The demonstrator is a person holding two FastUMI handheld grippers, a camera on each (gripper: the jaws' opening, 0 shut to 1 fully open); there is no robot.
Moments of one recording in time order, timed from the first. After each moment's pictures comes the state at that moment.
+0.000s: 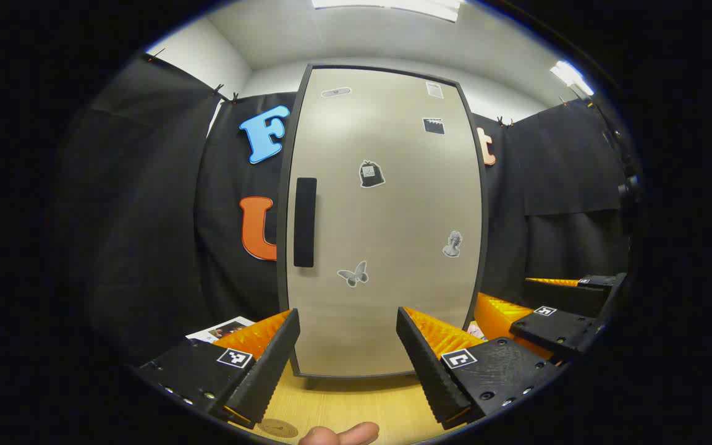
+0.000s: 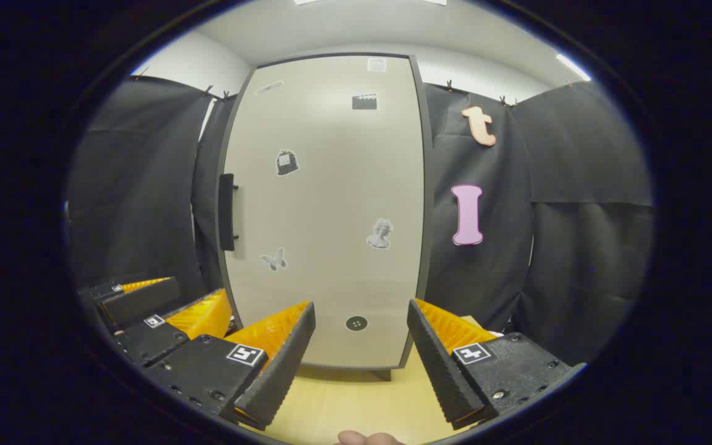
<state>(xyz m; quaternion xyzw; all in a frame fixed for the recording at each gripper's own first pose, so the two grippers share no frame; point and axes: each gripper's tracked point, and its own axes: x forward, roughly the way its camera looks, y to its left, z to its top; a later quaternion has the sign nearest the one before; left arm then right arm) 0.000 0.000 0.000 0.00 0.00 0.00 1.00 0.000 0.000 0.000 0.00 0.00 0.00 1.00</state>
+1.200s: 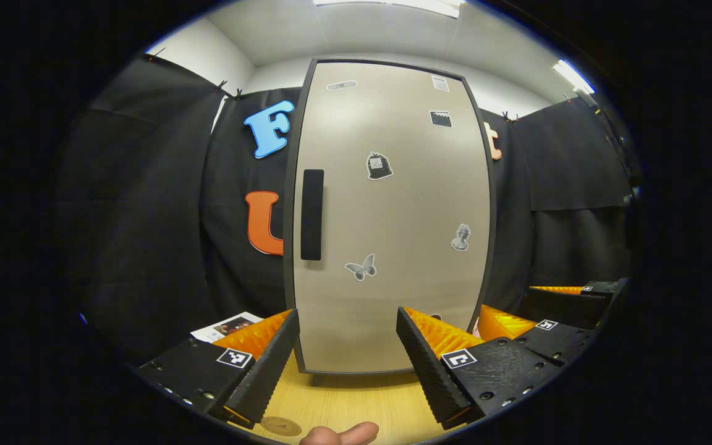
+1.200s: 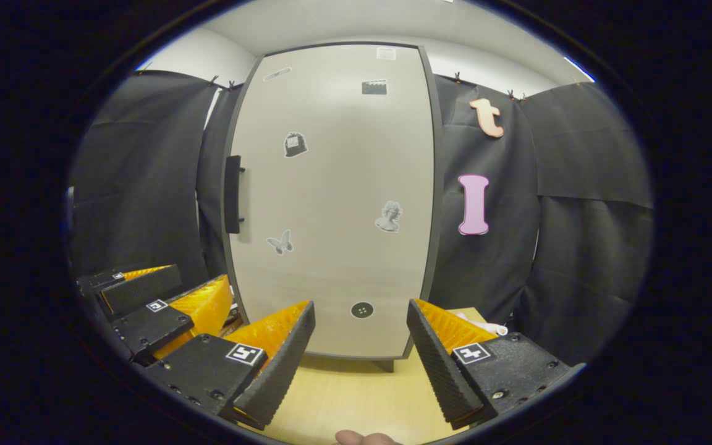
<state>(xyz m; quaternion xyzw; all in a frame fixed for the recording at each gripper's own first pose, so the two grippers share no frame) 0.003 0.010 -0.016 0.00 0.03 0.02 1.00 0.003 0.012 -0.013 0.00 0.02 0.02 1.00</state>
